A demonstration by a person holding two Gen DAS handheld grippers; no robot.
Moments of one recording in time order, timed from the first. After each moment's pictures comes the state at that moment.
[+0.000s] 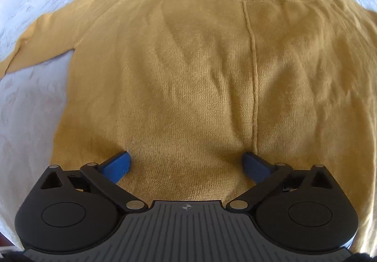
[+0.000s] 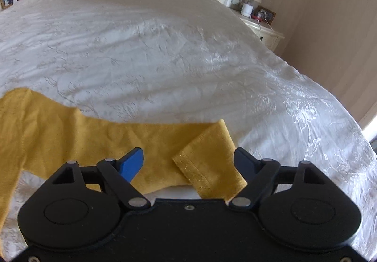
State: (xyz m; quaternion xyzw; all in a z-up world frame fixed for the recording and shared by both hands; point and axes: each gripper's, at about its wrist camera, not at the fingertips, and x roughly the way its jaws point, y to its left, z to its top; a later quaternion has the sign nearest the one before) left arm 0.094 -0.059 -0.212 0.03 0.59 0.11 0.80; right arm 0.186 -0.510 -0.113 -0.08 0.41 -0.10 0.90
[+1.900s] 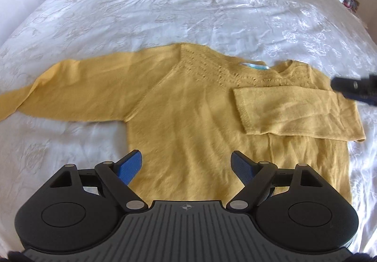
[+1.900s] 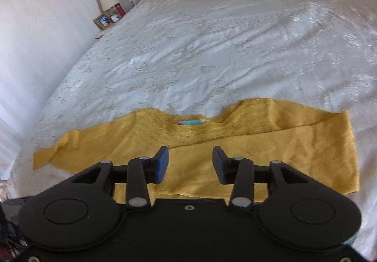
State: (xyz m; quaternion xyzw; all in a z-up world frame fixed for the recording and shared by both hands) left arm 0.123 0.017 -0.115 -0.04 0.52 0.05 0.85; right arm 0.200 -0.260 -0.077 0.11 0.43 0.17 0.88
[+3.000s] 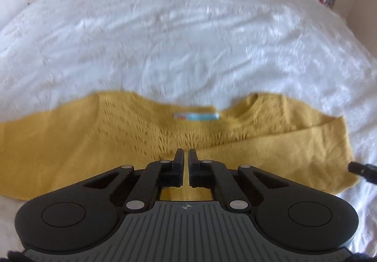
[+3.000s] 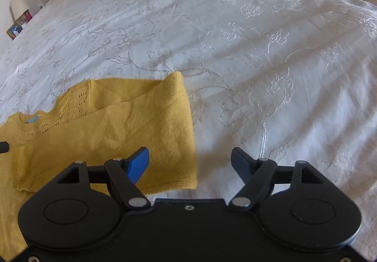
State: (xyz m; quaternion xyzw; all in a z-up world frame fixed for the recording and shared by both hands) left arm 0.227 -0.051 -0.131 -0.02 0.48 -0.01 0.88; right arm 0.216 -0.411 -0.156 0.11 0.48 -0.03 0.87
